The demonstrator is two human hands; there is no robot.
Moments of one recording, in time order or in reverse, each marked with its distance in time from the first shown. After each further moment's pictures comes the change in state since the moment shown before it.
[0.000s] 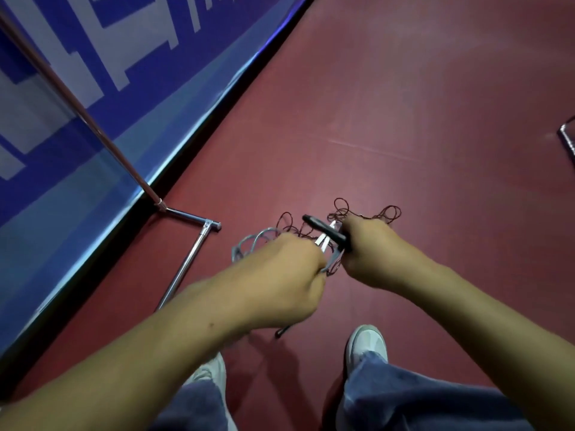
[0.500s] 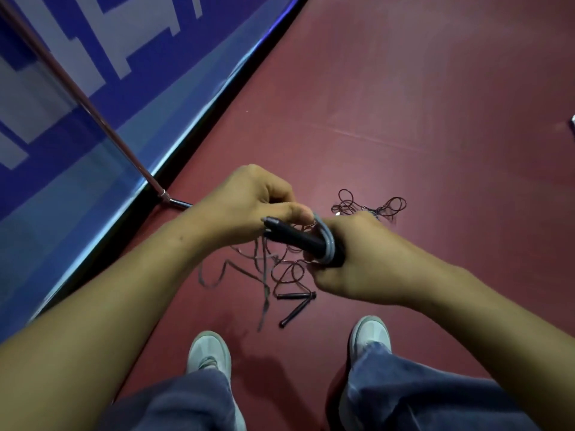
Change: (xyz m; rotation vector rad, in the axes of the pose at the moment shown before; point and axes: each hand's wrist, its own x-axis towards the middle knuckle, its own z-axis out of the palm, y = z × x) left_hand 0.024 -0.062 -0.030 -0.465 0.211 0.067; right_hand -0.041 -0.047 -0.023 0.199 -0.071 -0.298
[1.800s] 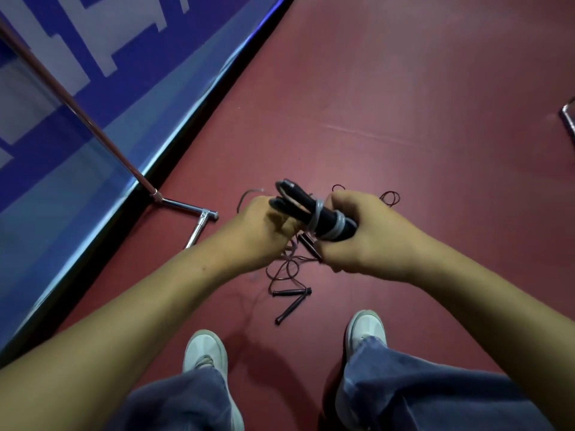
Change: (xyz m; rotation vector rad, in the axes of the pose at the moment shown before) left_hand 0.000 -0.012 0.049 0.067 -0.009 -0.038; right_hand 0.001 0.021 -0.009 0.439 0.066 0.124
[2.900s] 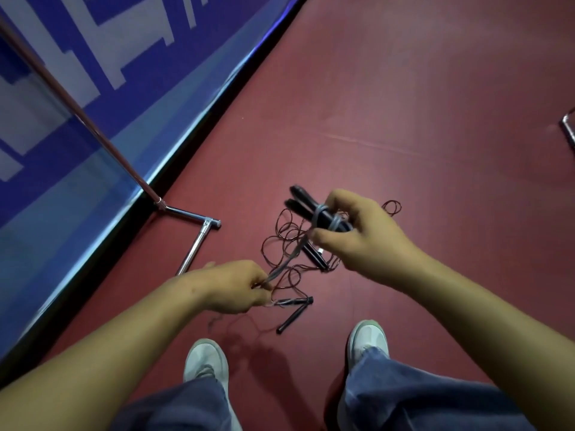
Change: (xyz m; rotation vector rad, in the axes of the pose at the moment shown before) left_hand -0.030 -0.059 0.006 0.287 -0.549 -0.384; right_hand 0.016 0.020 0.007 0.086 0.191 -0.045
